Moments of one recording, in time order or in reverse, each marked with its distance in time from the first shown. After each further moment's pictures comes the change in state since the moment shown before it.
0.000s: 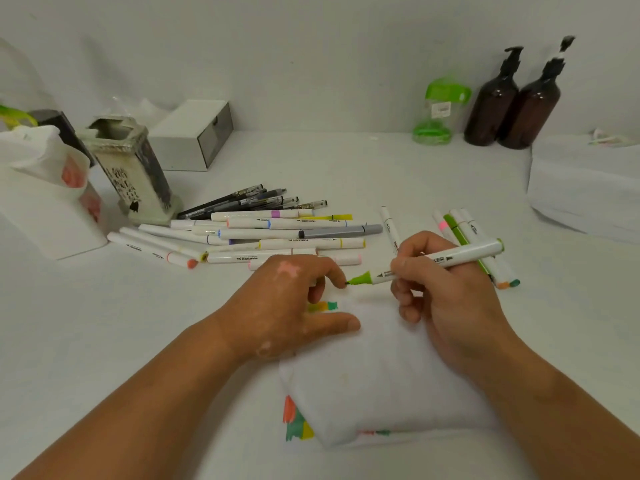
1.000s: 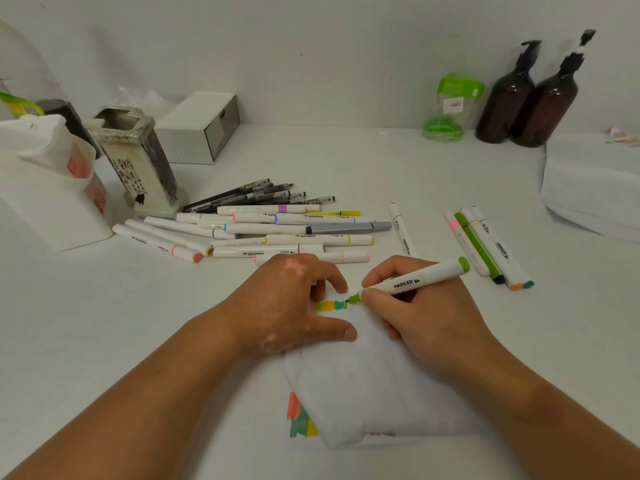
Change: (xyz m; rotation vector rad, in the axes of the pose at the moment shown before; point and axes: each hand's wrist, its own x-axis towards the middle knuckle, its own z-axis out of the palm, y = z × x) left_hand 0.003 -0.008 0.000 0.075 -0.132 -0.088; right_hand -0.008 0.005 0.016 -0.607 -0.042 -0.003
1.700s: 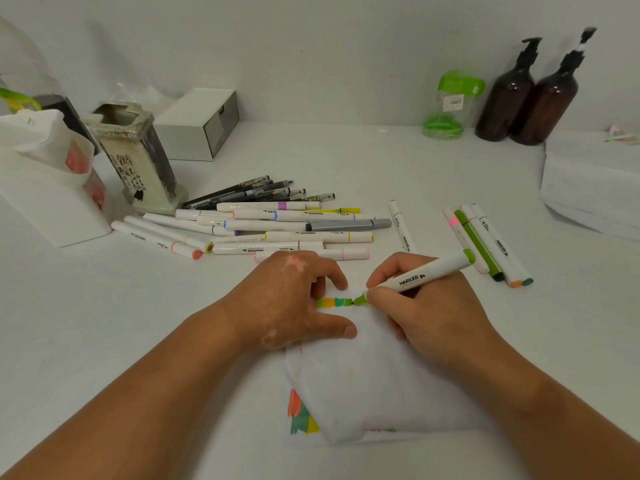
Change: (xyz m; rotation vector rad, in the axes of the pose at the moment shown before) left_hand 0.000 -0.001 0.001 0.003 -0.008 -0.008; right_hand 0.003 0.005 -0.001 -0.030 0.017 0.004
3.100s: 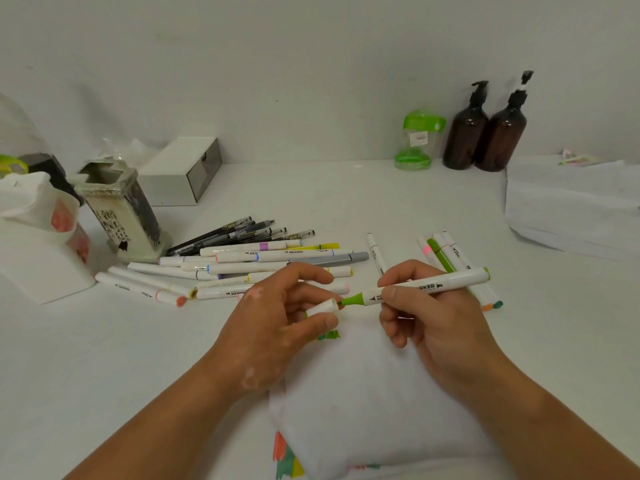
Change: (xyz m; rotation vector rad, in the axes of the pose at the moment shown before) left_hand -0.001 0.014 0.003 -0.694 0.204 0.005; right_hand 0.006 0.005 -0.022 0.711 -0.015 -0.059
